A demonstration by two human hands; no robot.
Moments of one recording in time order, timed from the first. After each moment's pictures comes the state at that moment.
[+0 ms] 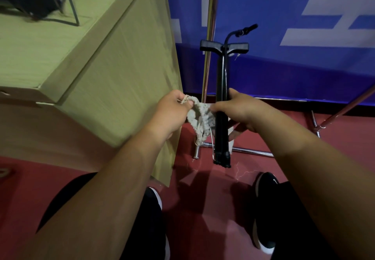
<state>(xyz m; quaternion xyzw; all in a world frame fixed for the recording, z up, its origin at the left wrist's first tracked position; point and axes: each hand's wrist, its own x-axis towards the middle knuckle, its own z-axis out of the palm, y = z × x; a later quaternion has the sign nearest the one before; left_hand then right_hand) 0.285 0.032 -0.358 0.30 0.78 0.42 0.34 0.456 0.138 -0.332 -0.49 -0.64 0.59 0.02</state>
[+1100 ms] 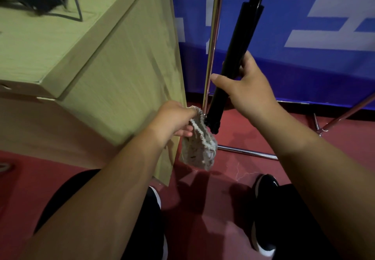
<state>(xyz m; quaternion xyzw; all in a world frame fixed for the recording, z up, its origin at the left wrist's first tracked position) 0.291 0.035 -0.357 0.20 0.80 0.36 0.44 0.454 0.123 -0.300 -0.40 -0.69 0.49 0.33</state>
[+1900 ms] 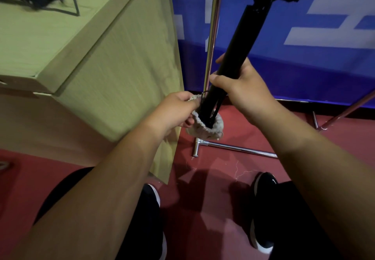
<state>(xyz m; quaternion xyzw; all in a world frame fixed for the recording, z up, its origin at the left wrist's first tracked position) 0.291 0.036 -0.354 0.30 0.73 0.42 0.44 0.449 0.128 -0.311 -0.38 -0.66 0.56 0.31</state>
